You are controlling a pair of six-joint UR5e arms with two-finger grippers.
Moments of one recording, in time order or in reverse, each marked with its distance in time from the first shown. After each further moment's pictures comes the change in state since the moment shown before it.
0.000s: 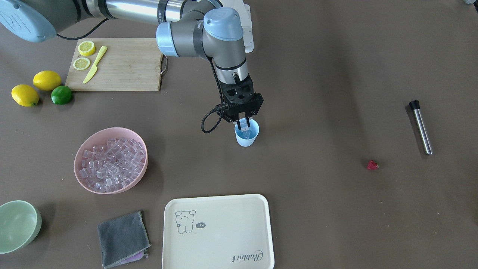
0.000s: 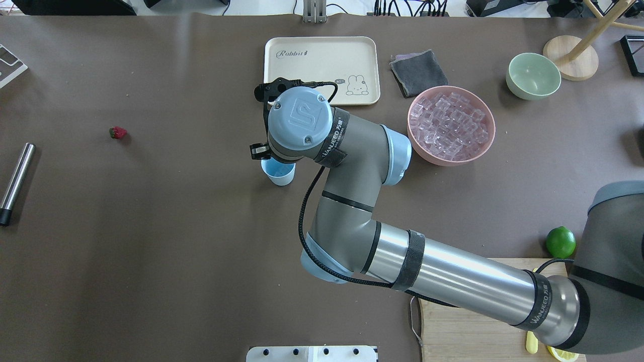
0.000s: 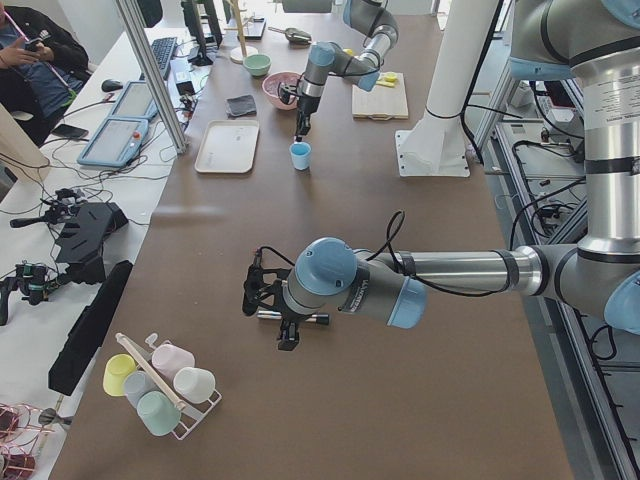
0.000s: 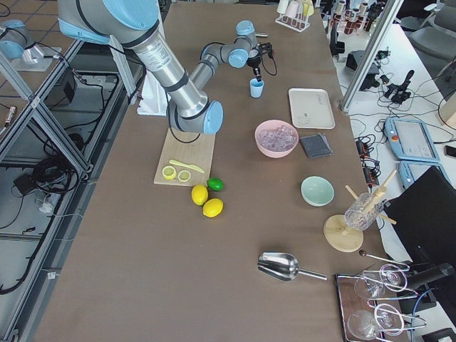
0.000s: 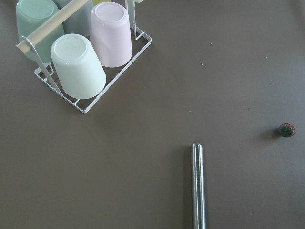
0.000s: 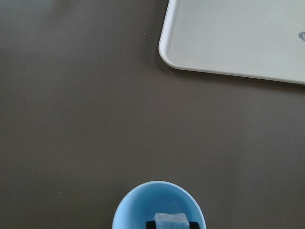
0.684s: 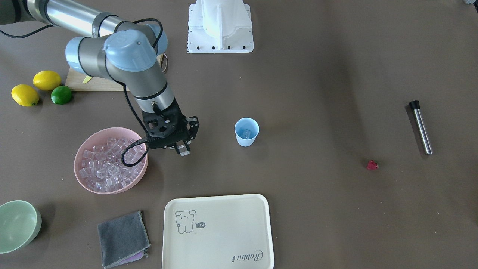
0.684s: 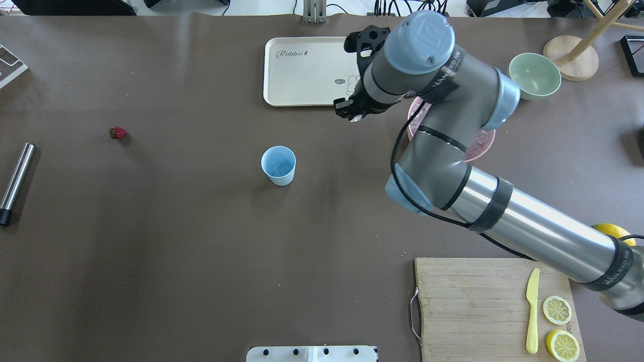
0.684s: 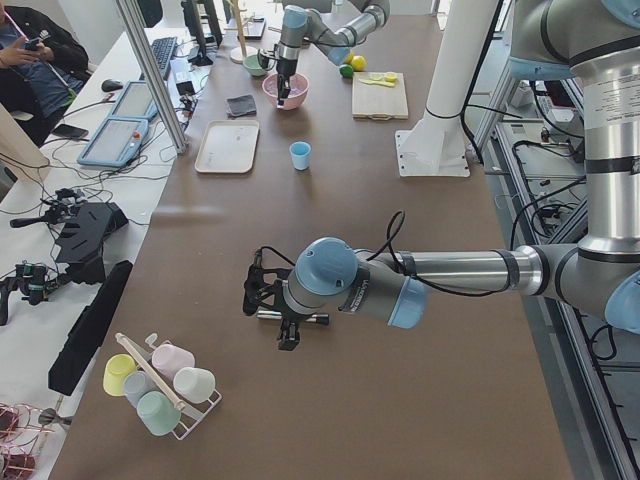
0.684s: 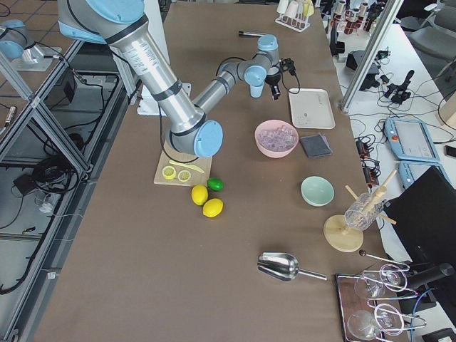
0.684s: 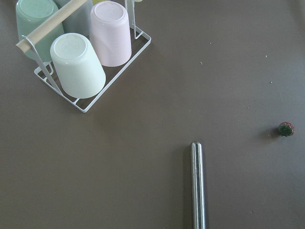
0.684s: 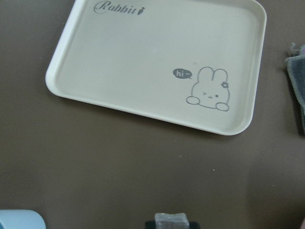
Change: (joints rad) left arm 0.002 -0.001 0.003 -0.002 0.001 0.001; right arm 0.205 -0.146 0.090 0.012 0.191 -0.148
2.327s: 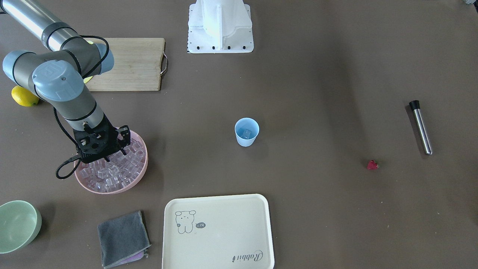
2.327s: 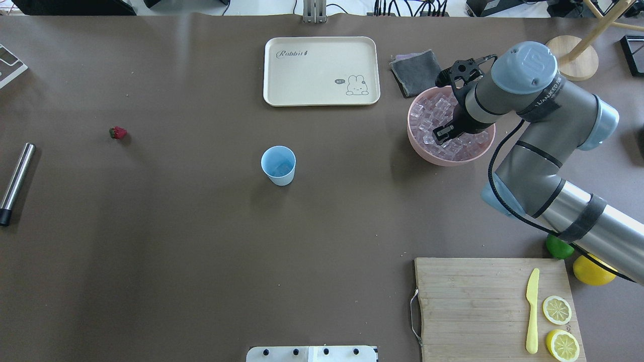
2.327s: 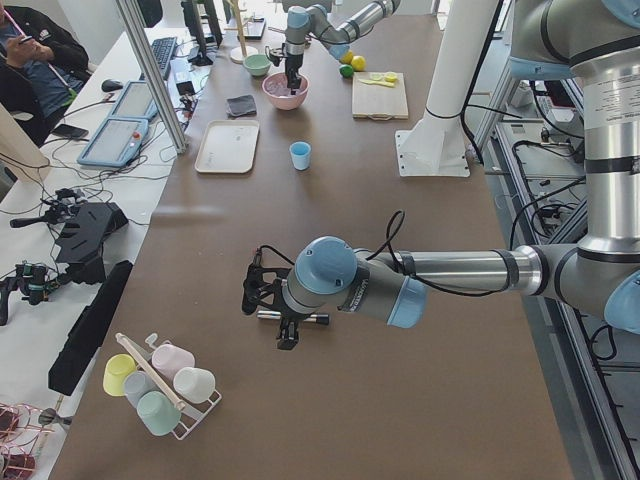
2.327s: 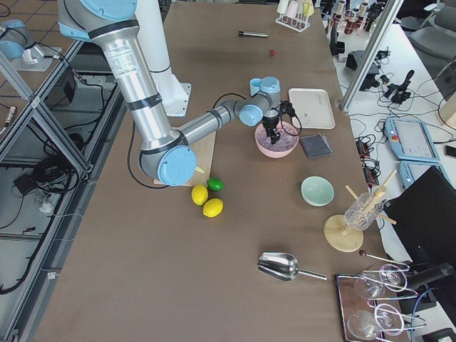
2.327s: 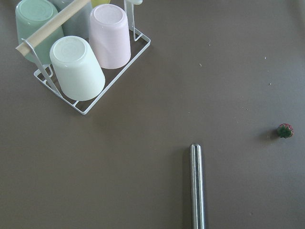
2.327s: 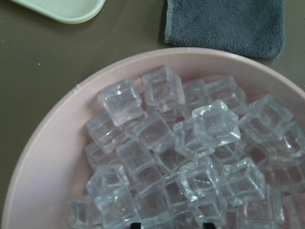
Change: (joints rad) left arm -0.001 0.000 -0.001 -0.003 -0.001 0.000; right arm 0.134 -0.360 0.062 0.062 0.123 -0.371
